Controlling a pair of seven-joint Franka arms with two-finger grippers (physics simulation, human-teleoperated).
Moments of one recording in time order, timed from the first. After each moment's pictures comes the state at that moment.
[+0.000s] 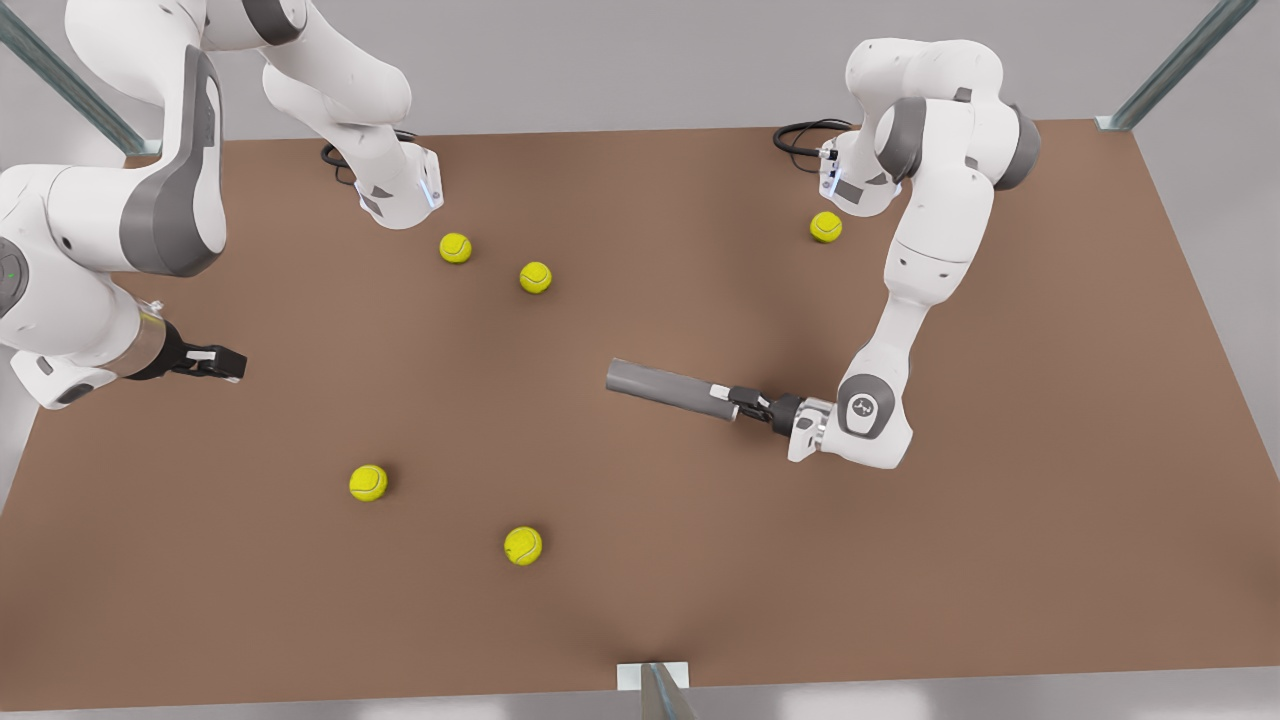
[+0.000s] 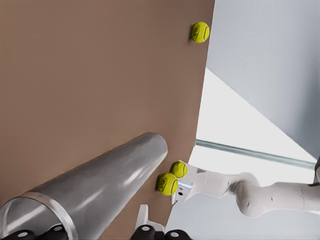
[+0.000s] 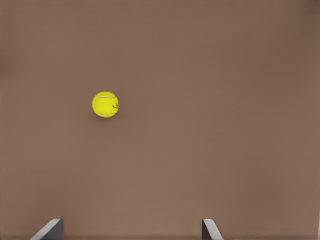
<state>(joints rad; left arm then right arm) -0.21 0.85 -0.06 -1.66 -1.21 1.70 0.76 -0.16 0.23 0.17 -1.36 -0.17 1.44 0.07</state>
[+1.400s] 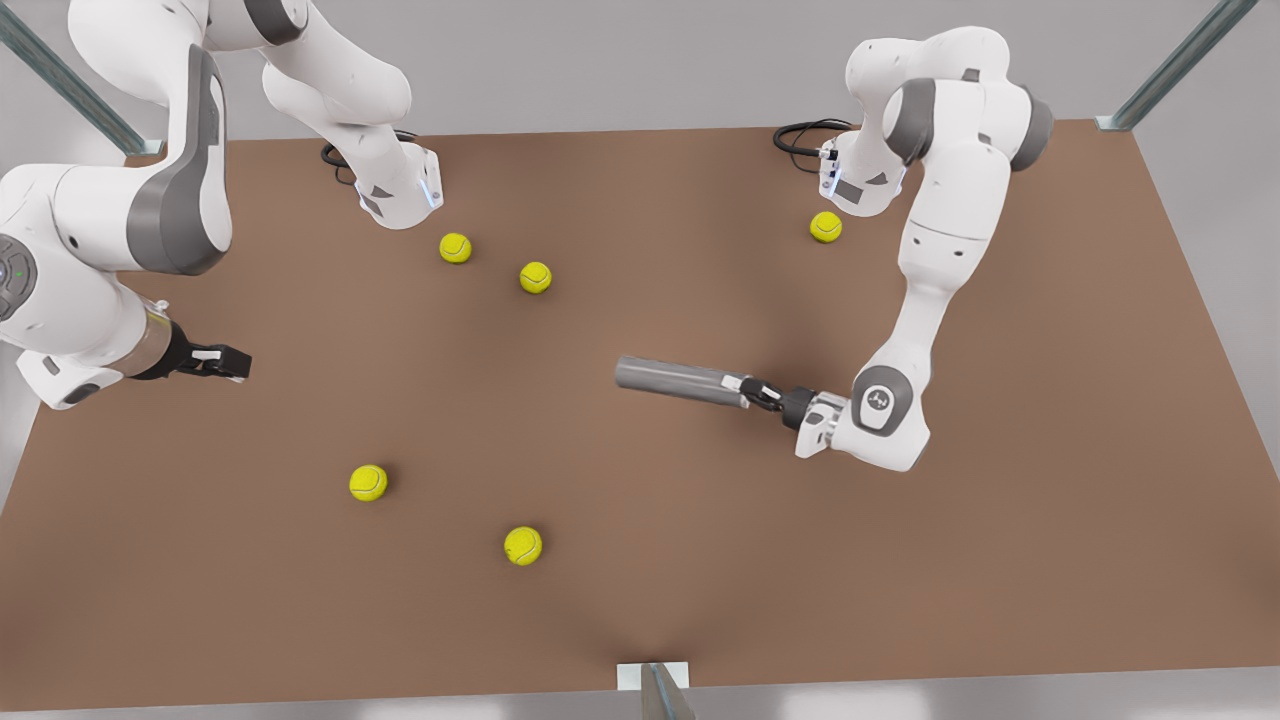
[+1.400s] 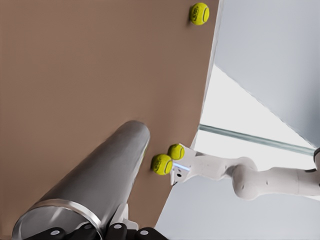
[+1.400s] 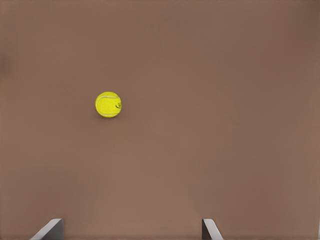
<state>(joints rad) -0.19 0.76 -0.04 -1.66 -1.10 1.63 0.66 -0.15 0.23 0.17 -1.36 -0.17 1.44 0.07</state>
